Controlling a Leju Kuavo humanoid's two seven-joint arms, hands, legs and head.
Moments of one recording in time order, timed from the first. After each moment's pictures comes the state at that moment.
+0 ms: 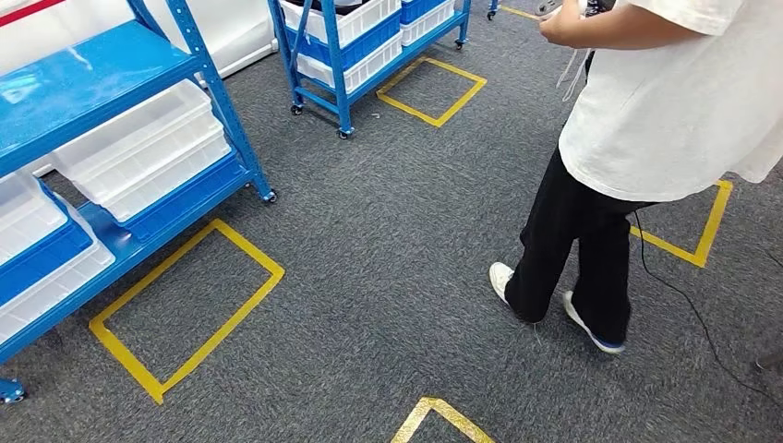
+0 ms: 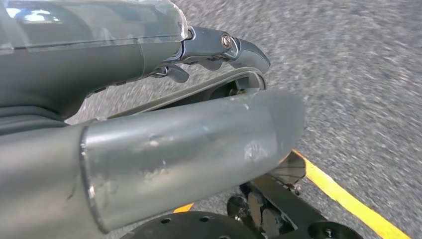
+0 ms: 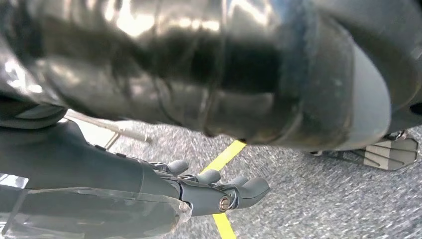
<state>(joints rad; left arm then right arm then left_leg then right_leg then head) -0.06 -0.12 1.27 -0.22 -1.35 0.02 -0.38 0.00 0.22 -0.77 -0.20 0.85 0.04 0.02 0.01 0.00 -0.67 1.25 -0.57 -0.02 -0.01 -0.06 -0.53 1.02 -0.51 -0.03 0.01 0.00</state>
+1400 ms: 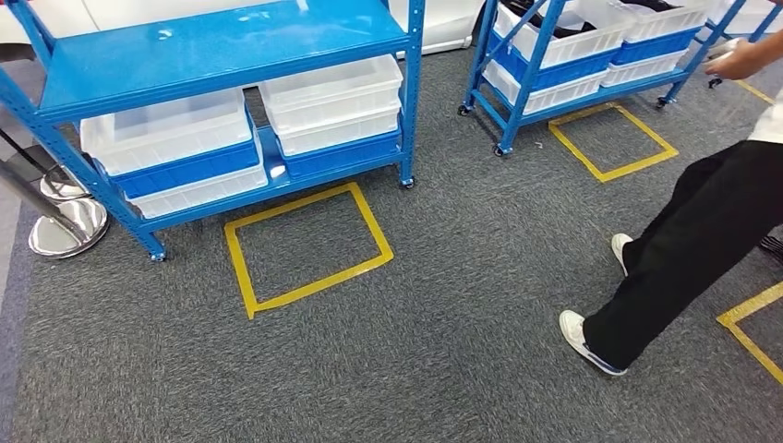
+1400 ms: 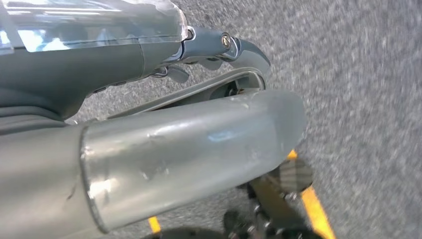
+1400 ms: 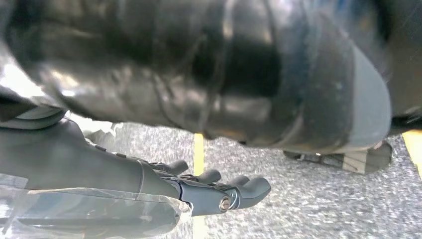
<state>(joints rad) -0.06 -0.12 1.27 -0.22 -1.36 0.02 -0.37 -0.01 0.23 -0.78 -0.20 0.86 0.04 0.02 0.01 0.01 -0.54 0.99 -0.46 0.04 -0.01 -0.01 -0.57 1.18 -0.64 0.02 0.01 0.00</state>
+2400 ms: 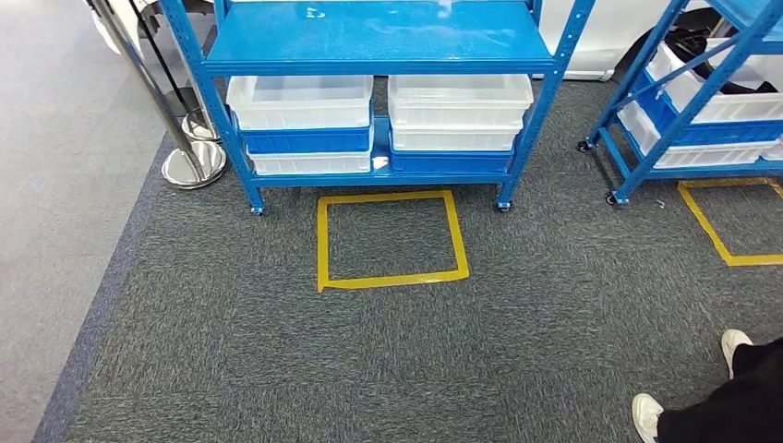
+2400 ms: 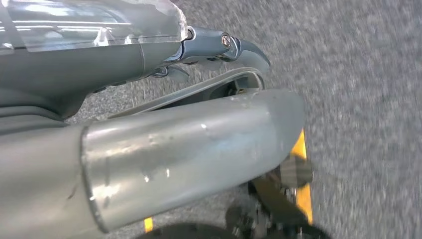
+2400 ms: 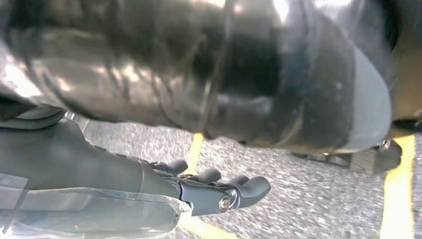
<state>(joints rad) -0.06 -0.12 1.27 -0.22 -1.36 0.02 -0.37 -0.01 0.23 -0.78 -0.20 0.87 0.03 0.02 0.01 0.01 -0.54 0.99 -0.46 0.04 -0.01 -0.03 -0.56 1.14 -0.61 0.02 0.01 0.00</state>
